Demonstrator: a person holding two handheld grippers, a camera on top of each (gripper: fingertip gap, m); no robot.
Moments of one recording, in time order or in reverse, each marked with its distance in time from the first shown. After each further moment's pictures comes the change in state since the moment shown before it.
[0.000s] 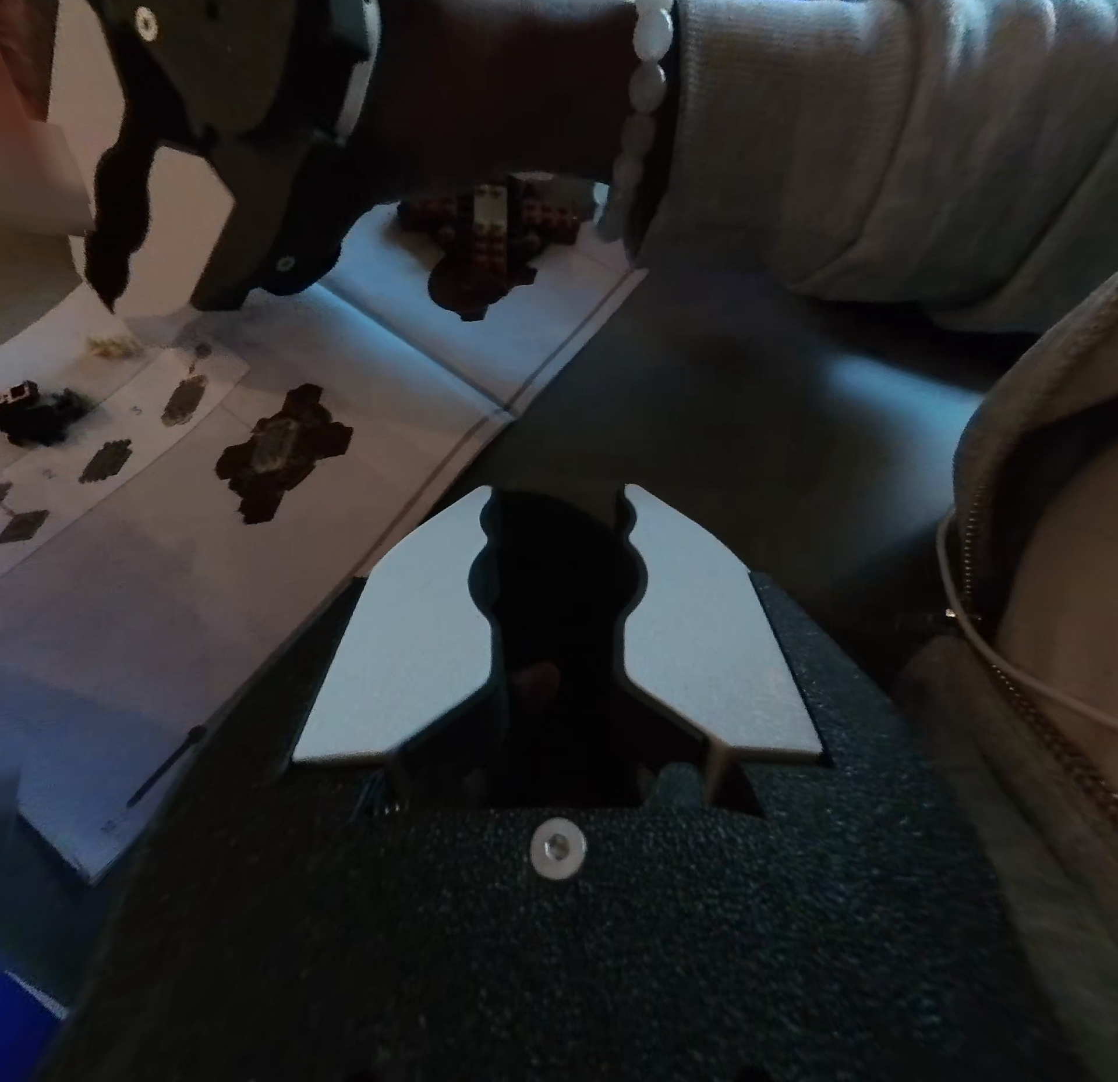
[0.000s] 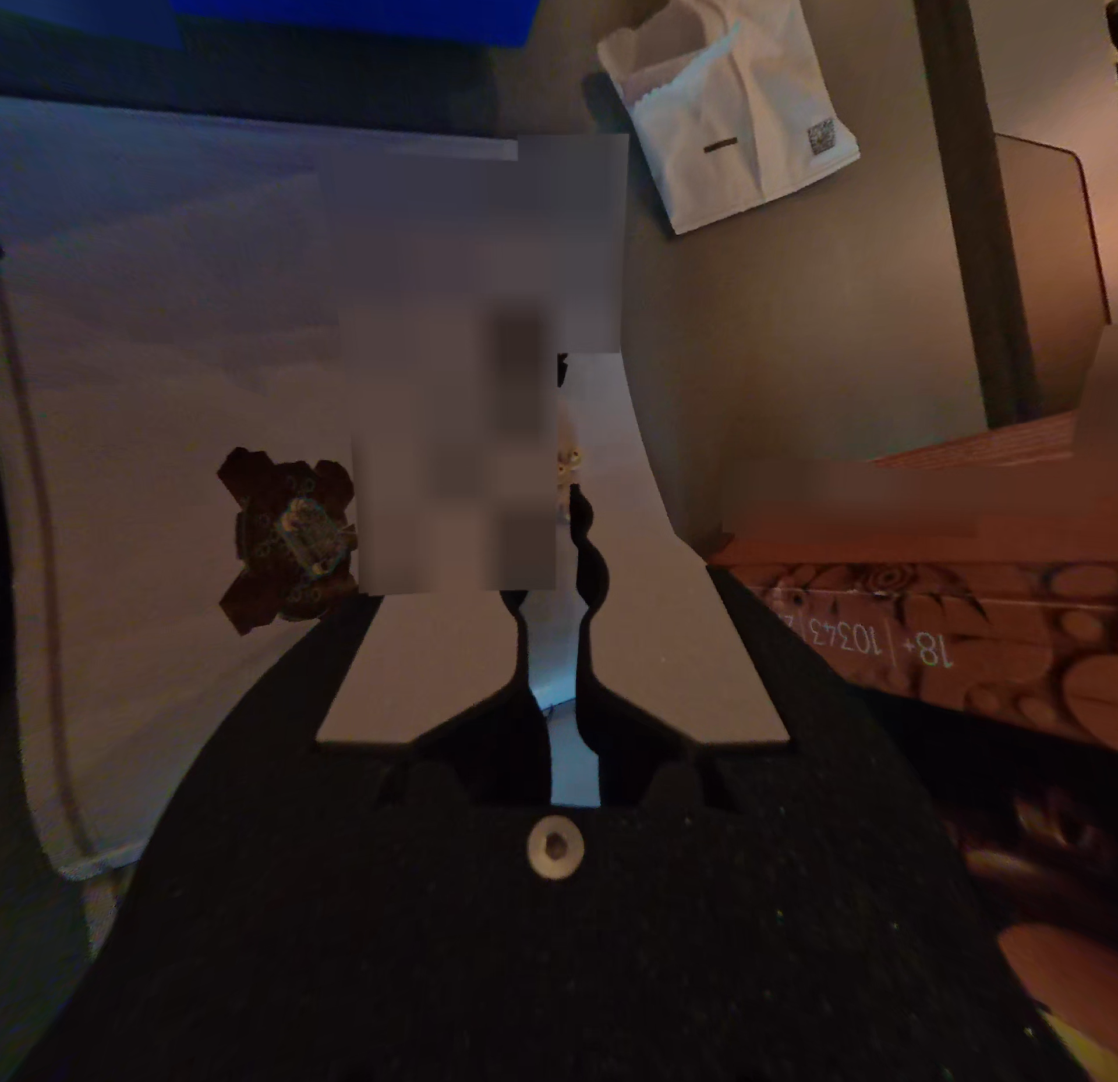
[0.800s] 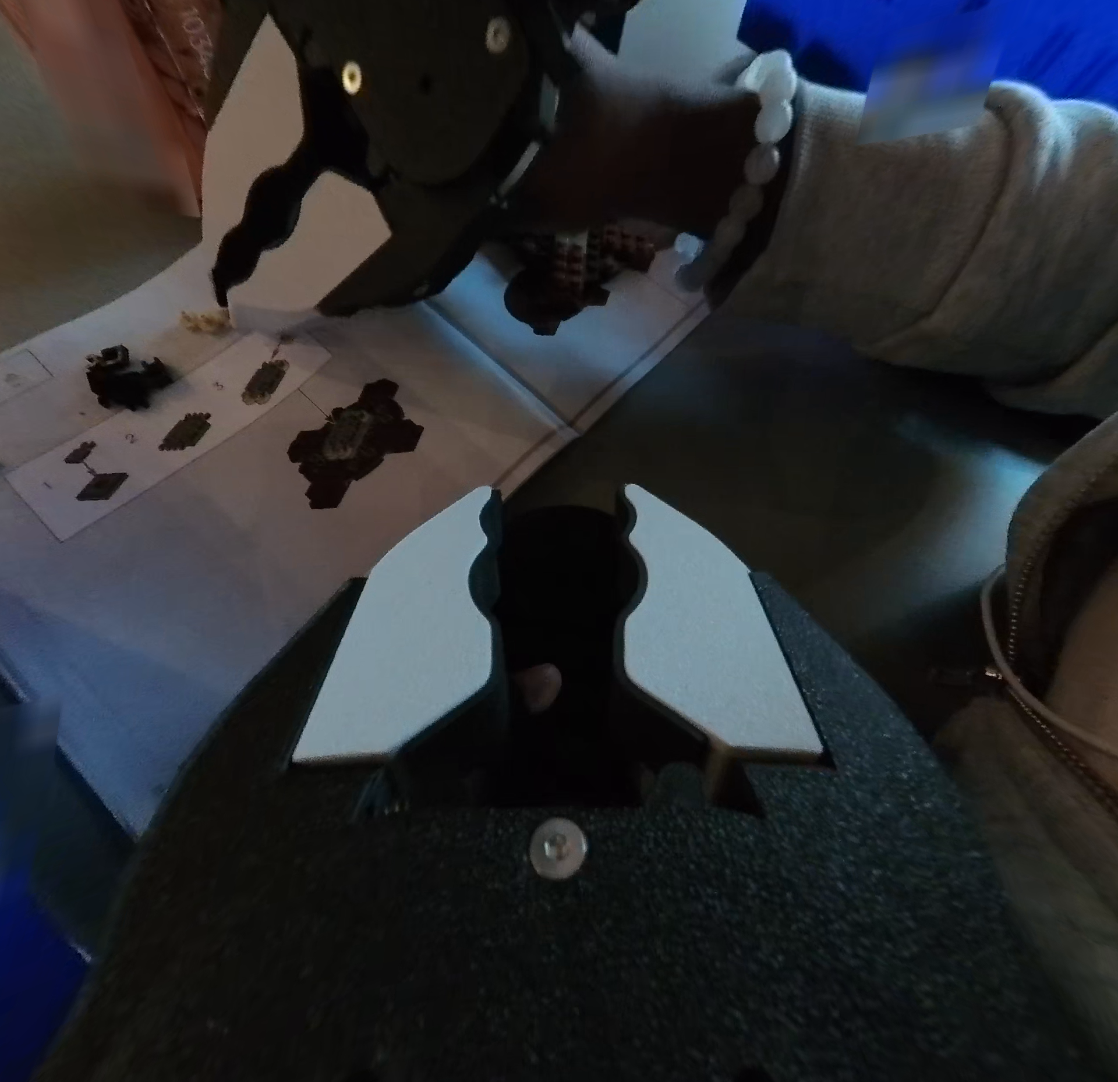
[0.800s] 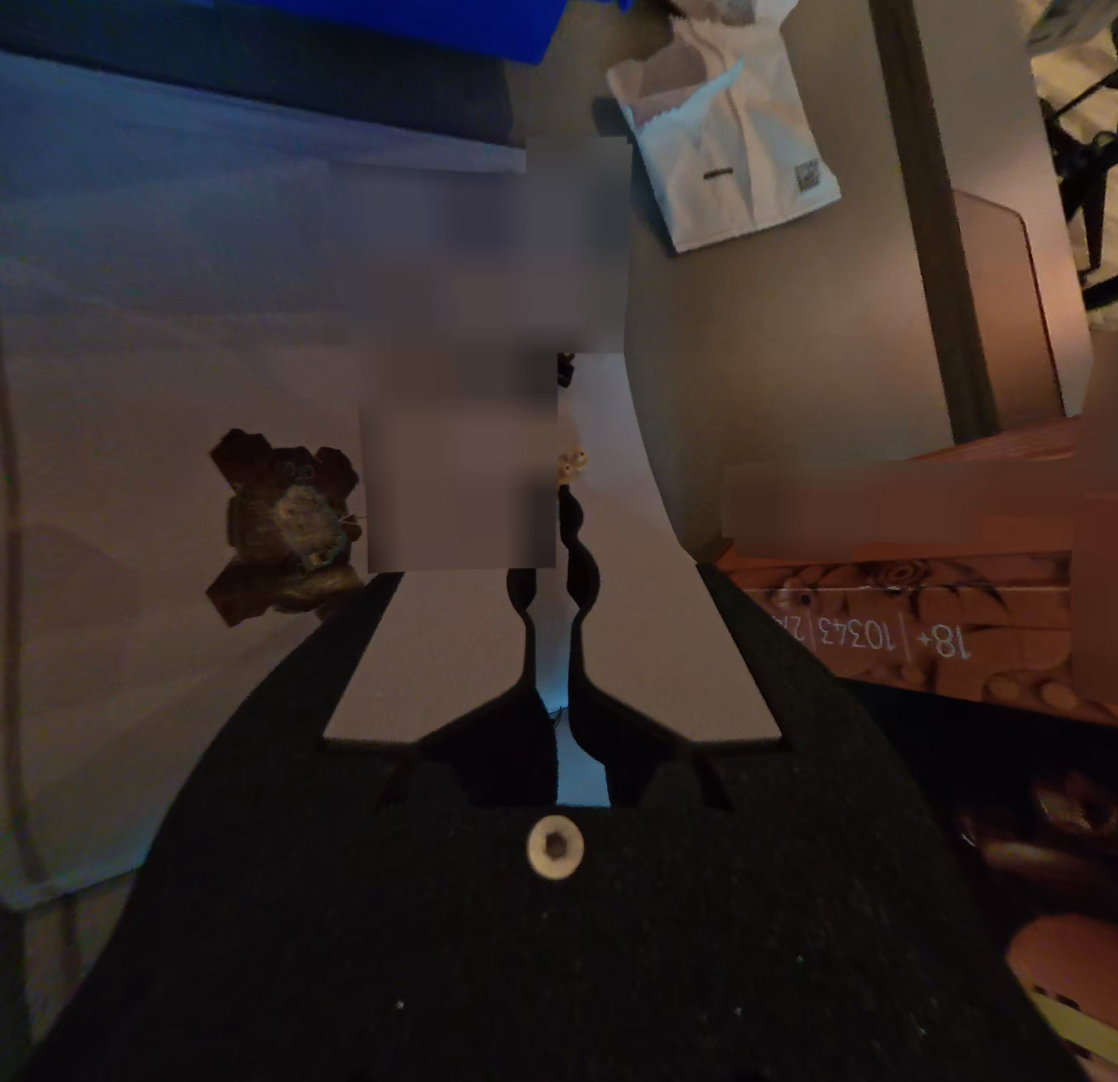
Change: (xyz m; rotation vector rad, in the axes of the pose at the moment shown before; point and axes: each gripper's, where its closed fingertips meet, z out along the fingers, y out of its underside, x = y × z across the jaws) left arm -0.022 -0.006 0.000 0.016 -0.077 -0.091; right arm -0.001 0.002 0.002 0.053 0.048 -0.060
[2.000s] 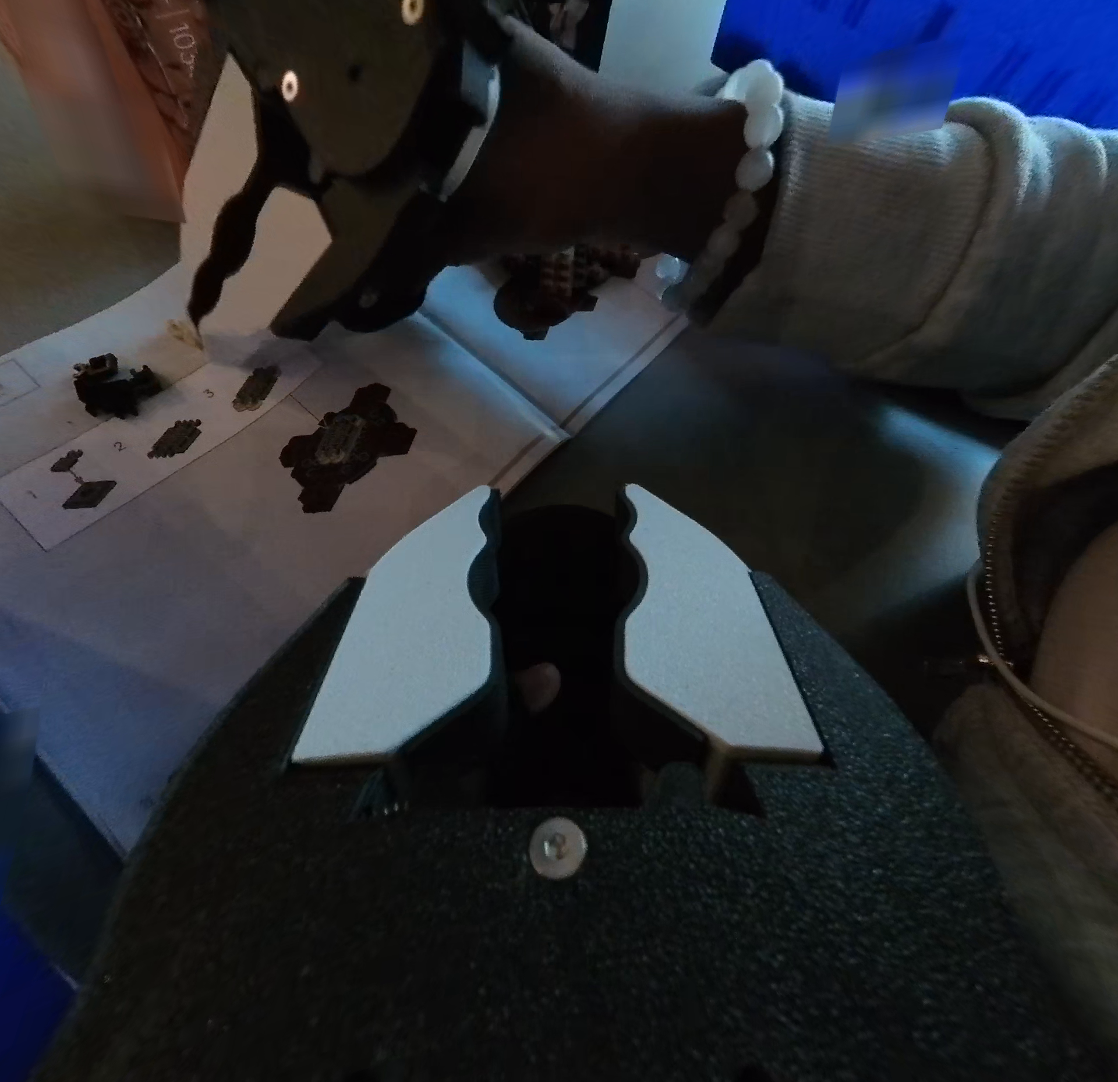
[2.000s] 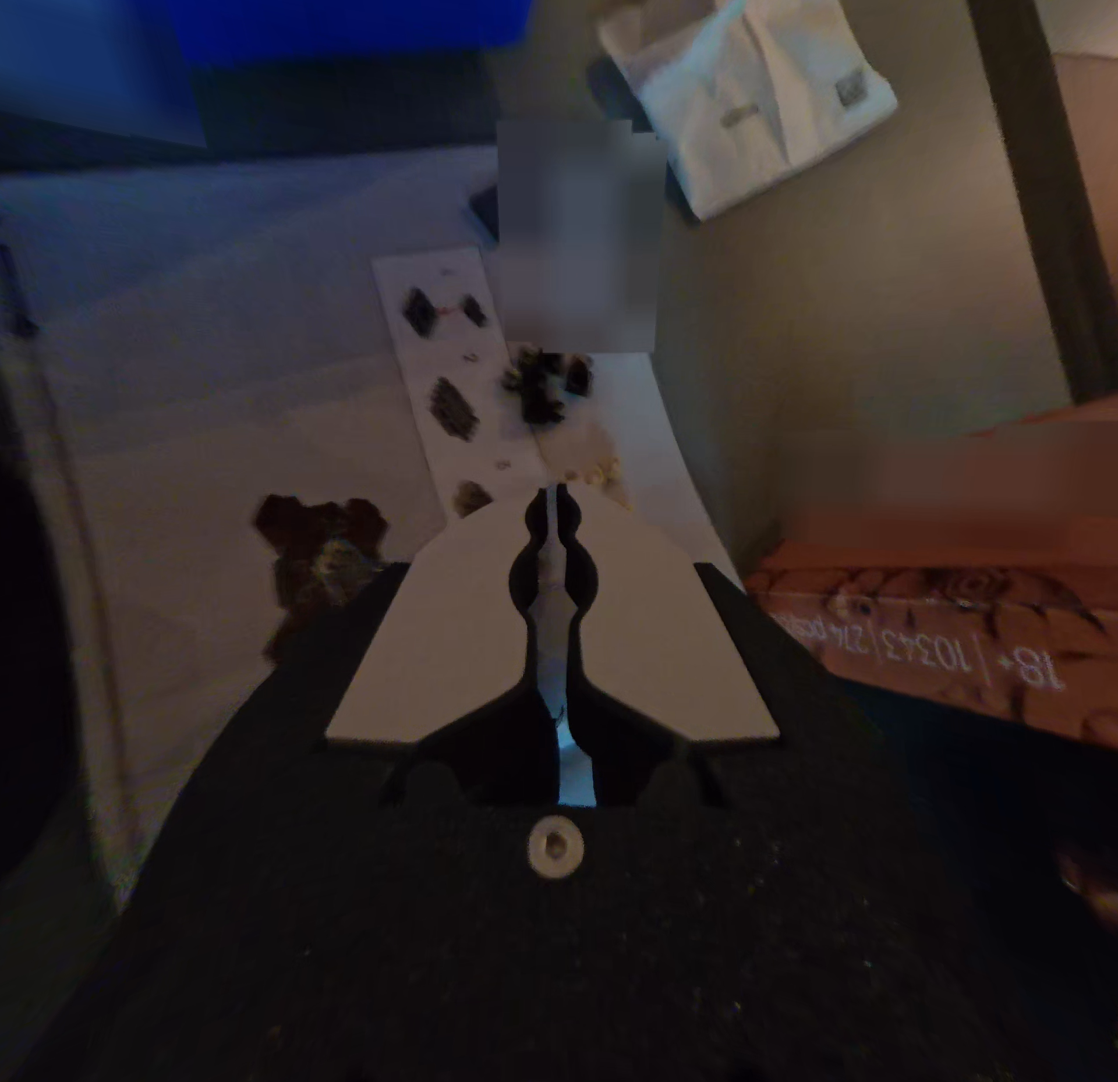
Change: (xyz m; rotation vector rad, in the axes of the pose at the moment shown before) left arm 0.001 0.001 -0.001 0.034 0.032 0.008; right arm -0.009 -0.002 0.007 -0.076 -0.060 0.169
